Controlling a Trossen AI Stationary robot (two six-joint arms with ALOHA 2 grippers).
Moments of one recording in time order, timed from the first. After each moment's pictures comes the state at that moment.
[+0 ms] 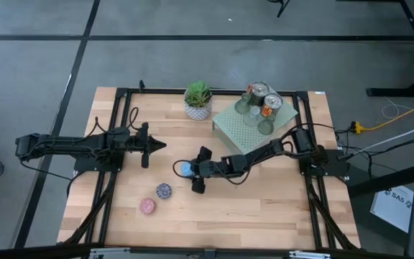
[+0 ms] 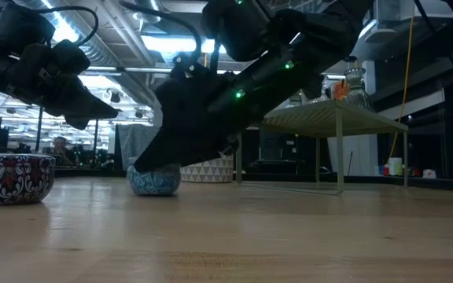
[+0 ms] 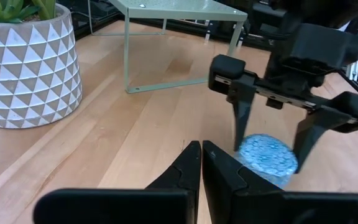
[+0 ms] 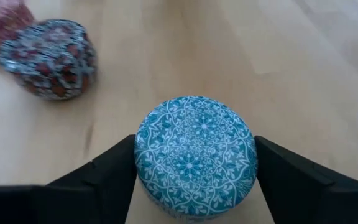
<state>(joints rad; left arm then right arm) 0.17 0.43 0.01 0.15 0.02 -0.17 0.21 2.18 1.27 0.27 0.29 0.23</state>
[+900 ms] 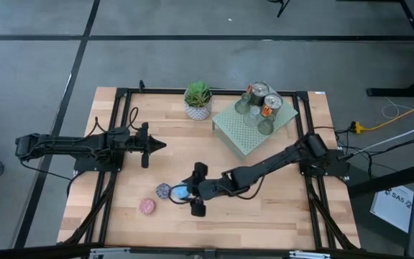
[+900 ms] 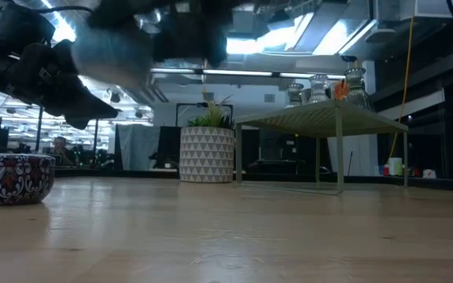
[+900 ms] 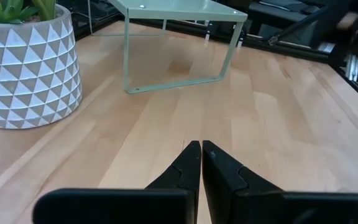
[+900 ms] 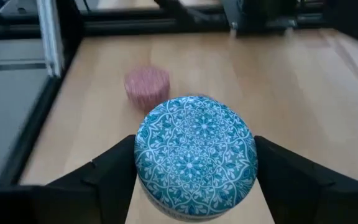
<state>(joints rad) 0.17 0.43 0.01 0.15 0.02 -0.17 0.38 2.07 1.51 -0.02 0.31 0.26</state>
